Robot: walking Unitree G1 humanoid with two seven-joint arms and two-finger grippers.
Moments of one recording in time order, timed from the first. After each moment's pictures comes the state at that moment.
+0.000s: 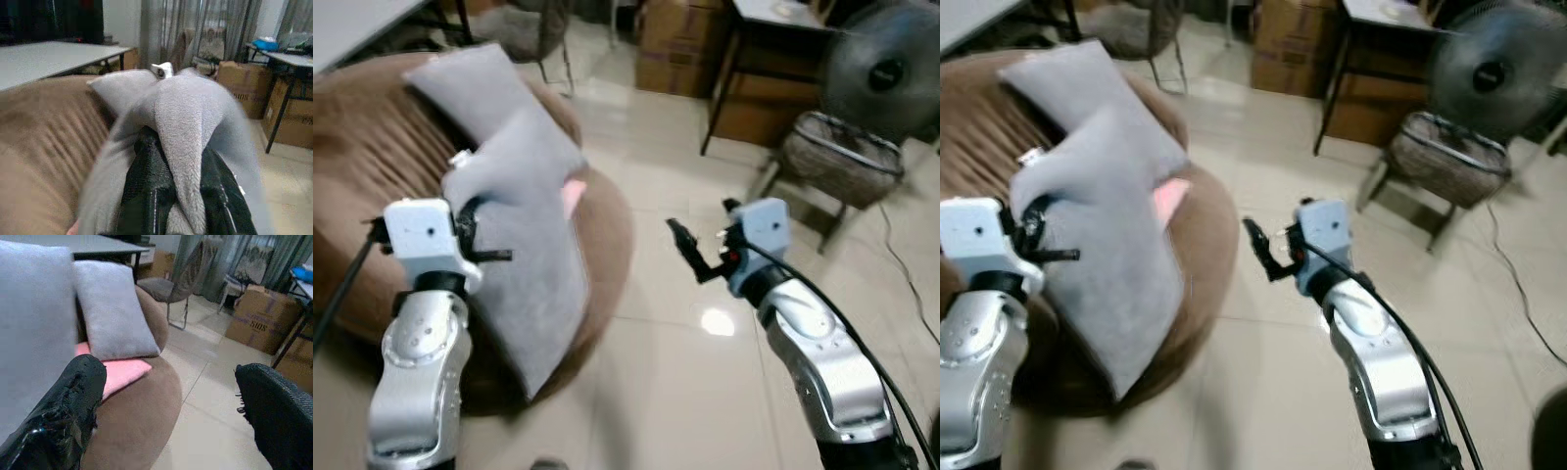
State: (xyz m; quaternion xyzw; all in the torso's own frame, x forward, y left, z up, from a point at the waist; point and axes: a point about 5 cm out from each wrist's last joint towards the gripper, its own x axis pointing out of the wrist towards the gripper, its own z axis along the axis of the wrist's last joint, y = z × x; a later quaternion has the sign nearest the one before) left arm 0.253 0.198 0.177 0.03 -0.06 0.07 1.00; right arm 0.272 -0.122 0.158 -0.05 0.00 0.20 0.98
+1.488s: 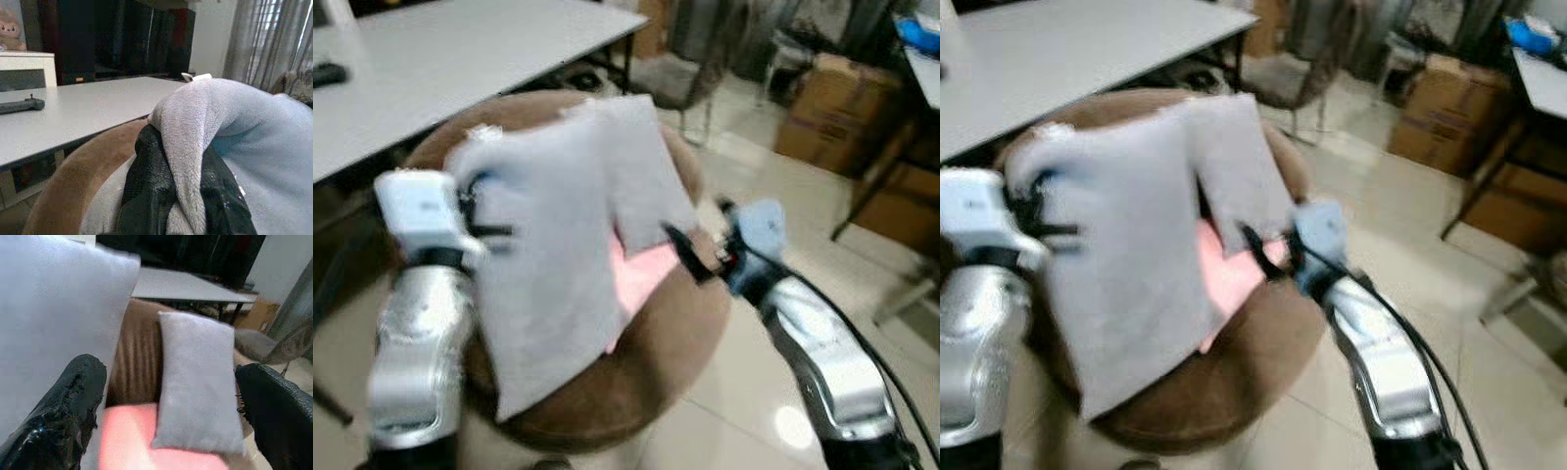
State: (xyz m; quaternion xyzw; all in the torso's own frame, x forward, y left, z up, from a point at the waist) left arm 0.266 0.198 0.201 0.03 -0.10 0.06 0.99; right arm 0.272 -0.119 0.164 -0.06 -0.02 0.24 0.97
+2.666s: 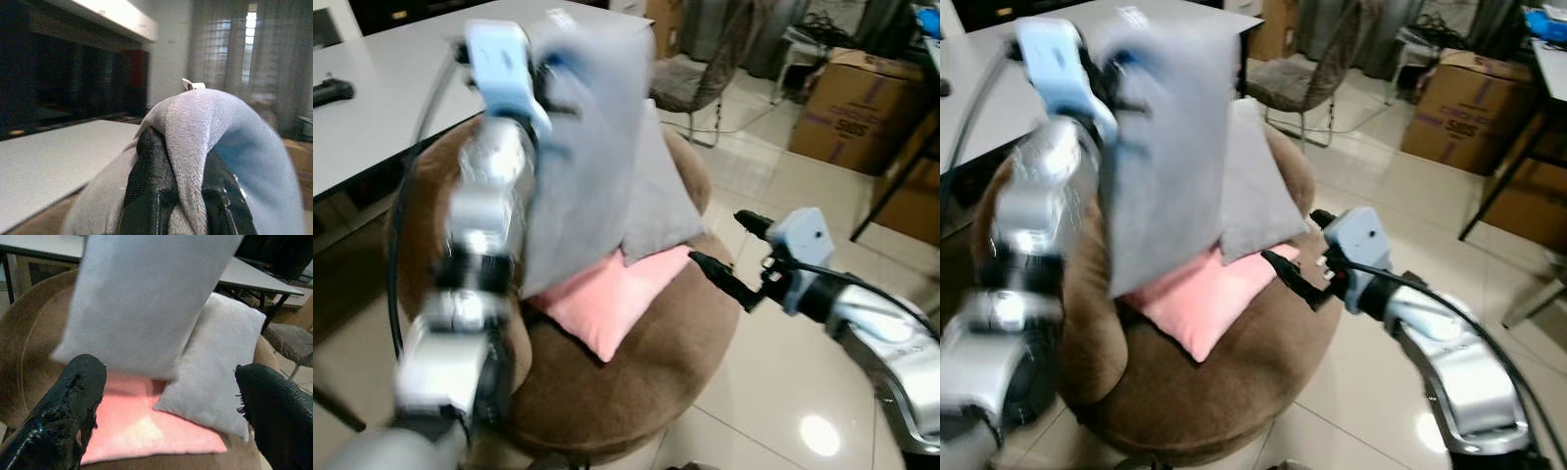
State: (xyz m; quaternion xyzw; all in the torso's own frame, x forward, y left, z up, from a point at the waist) left arm 0.391 0.158 0.282 0.01 -0.17 -0.01 0.98; right arm 0.251 -0.169 0.173 -0.12 0.04 0.34 0.93
